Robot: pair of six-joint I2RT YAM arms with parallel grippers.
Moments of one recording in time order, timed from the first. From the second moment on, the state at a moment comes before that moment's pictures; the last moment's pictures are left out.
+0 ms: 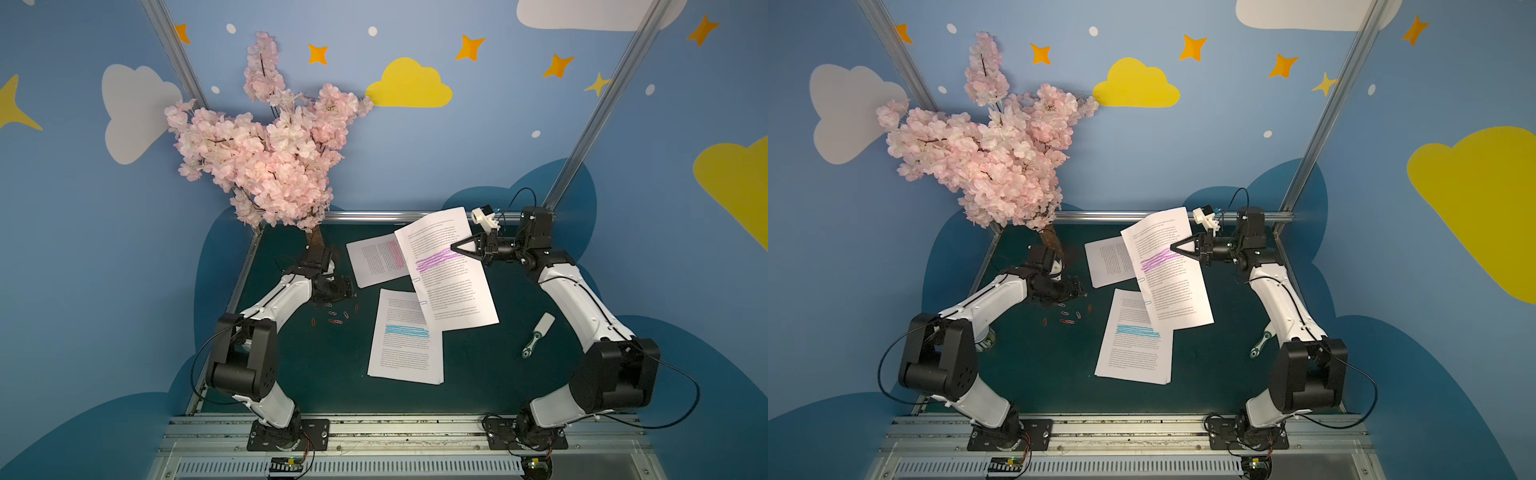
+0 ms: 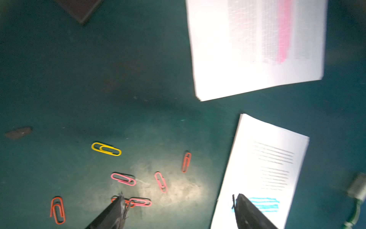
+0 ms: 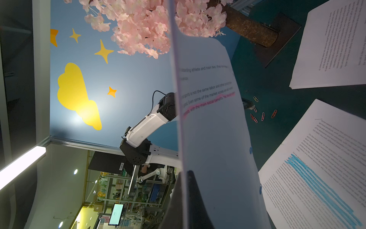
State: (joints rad) left arm -0.18 1.61 1.14 -0.61 0.28 -0.44; right arm 0.15 1.52 1.36 -0.29 -1.35 0.75
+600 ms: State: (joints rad) left arm -0.31 1.69 1.08 0.63 0.91 -0.98; right arm 0.24 1.55 1.45 -0.27 -1.40 0.82
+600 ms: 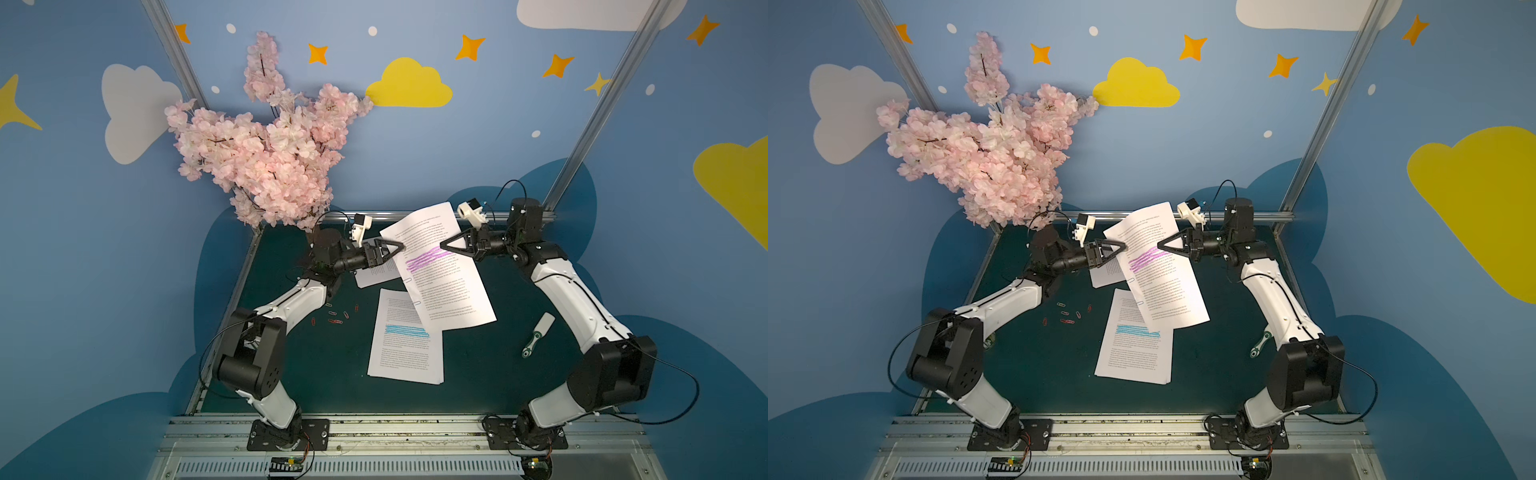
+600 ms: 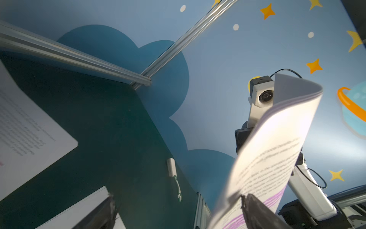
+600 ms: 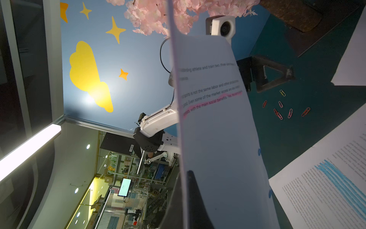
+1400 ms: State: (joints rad) left arm -0.34 1.75 1.07 1.21 1.00 -1.47; right arm 0.20 1.67 1.64 -0.12 -1.41 0.94
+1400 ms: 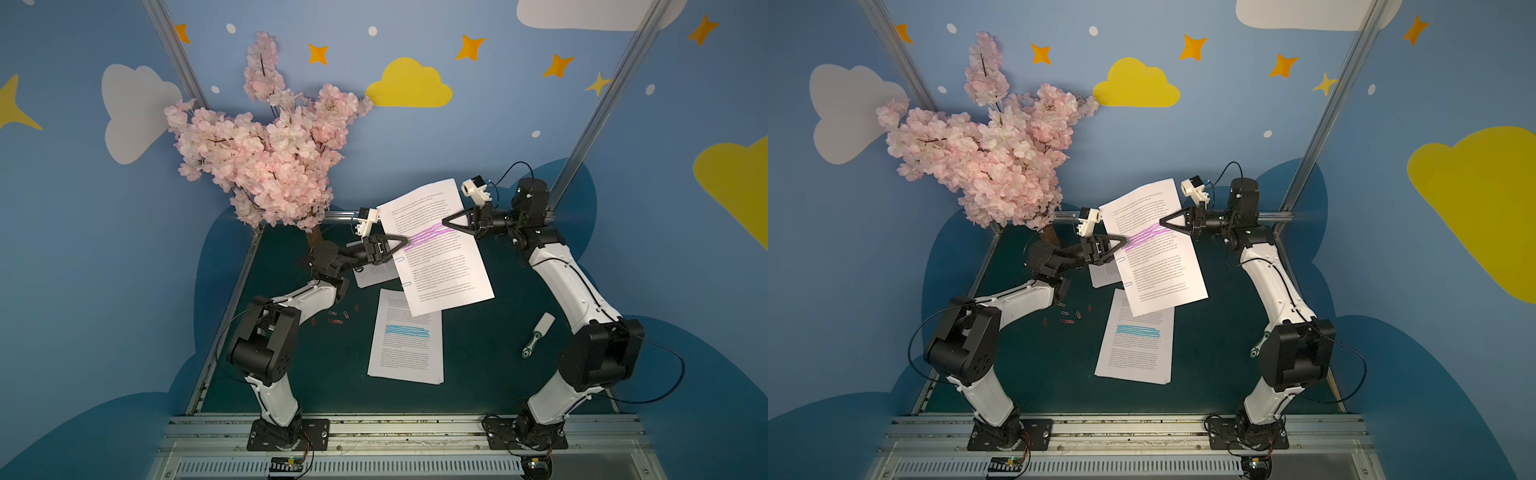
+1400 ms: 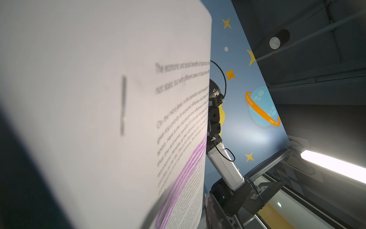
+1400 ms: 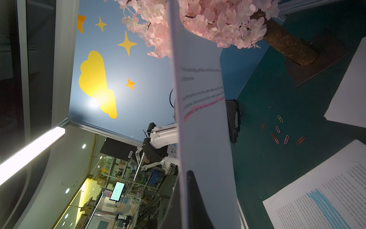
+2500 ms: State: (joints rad) left arm -0.28 1.66 1.04 0.94 1.14 -1.39; right arm 0.18 1.69 1.64 -0.08 -1.38 0.96
